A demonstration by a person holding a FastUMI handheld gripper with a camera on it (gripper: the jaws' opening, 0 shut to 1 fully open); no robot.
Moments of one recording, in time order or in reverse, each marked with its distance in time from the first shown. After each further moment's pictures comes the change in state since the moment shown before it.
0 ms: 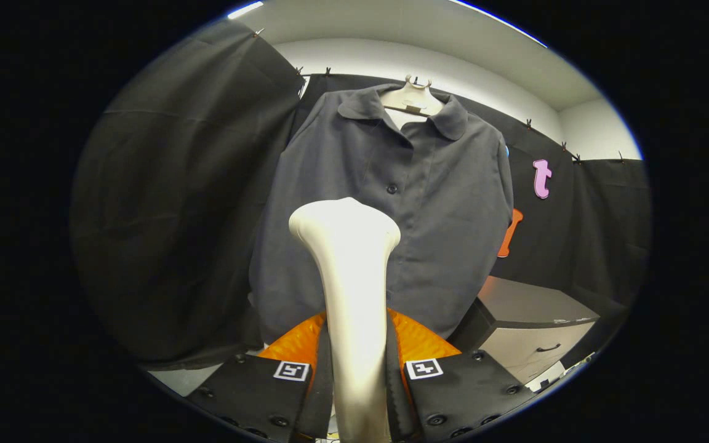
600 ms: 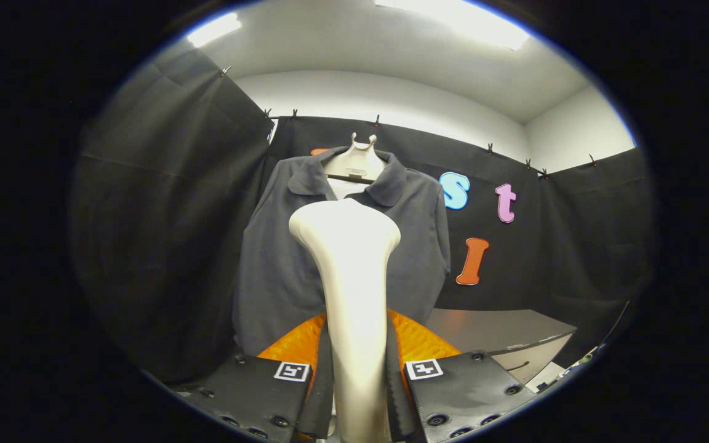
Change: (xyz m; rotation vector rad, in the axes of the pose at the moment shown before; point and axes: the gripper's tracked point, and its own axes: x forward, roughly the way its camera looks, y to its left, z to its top) arm -0.066 -0.083 0.093 0.075 -0.186 -0.117
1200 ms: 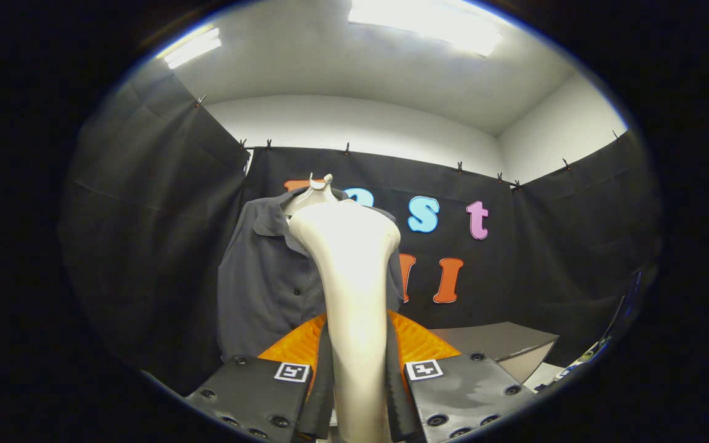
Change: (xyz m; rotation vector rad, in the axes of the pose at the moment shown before) arm -0.028 -0.066 0.037 0.056 -0.123 -0.066
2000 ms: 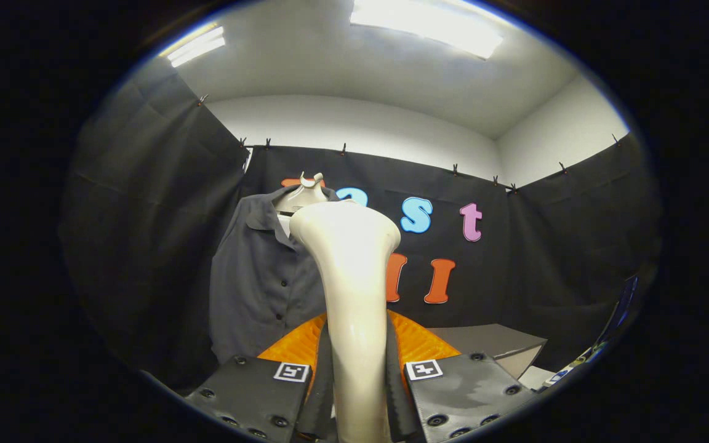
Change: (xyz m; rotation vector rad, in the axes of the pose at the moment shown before) arm -0.022 -0.025 -0.010 -0.030 -0.007 0.008
